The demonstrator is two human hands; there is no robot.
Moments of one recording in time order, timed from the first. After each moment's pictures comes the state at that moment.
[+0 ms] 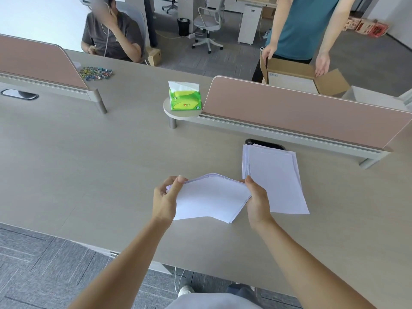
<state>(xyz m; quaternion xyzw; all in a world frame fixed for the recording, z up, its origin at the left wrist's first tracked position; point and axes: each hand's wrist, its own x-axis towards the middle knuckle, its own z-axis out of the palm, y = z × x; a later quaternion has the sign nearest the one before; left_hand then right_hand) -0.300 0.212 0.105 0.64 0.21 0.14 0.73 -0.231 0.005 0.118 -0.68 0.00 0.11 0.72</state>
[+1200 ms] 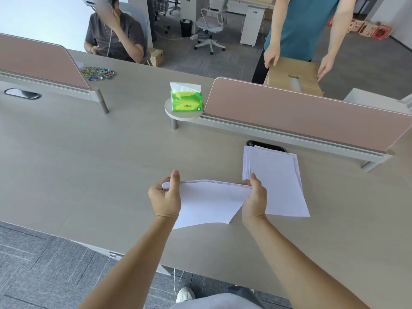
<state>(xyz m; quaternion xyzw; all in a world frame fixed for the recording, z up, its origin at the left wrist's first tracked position) -0.284 0.196 0.107 0.61 0.27 0.30 0.68 -0.228 0.029 0.126 -0.63 0.14 0.03 0.76</state>
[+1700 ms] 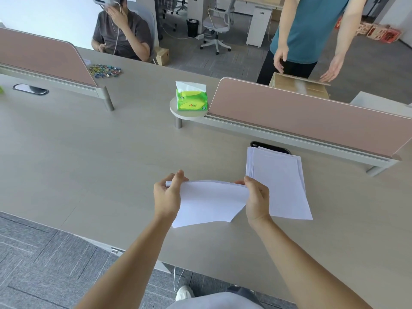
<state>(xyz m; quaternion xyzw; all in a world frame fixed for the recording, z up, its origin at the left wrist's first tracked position) -0.289 0.210 0.106 0.63 0.30 0.18 0.69 -0.226 0.019 0.120 -0.71 0.00 0.05 0.70</state>
